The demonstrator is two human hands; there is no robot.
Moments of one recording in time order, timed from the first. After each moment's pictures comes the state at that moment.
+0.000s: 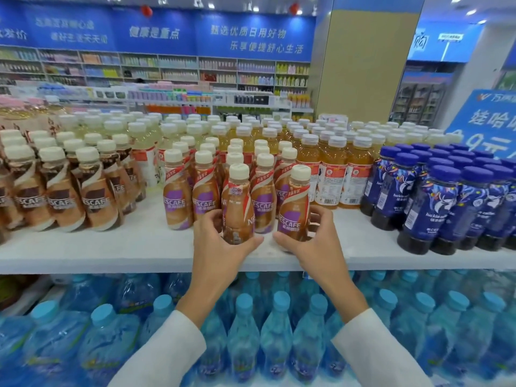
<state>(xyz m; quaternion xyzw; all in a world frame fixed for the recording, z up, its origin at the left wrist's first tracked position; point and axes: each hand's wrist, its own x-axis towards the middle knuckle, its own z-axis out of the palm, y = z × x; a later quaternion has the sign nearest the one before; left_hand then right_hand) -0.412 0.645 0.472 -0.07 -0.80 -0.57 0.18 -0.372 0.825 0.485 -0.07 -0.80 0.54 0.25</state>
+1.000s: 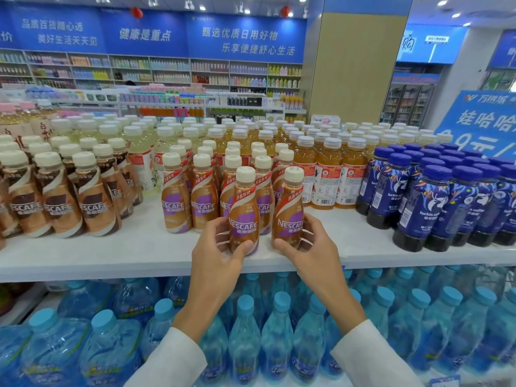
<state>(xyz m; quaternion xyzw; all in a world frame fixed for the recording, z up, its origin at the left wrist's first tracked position) -0.397 0.640 0.468 -0.10 -0.77 -0.61 0.14 -0.364 0.819 0.473 -0.08 -0.81 0.53 0.24</state>
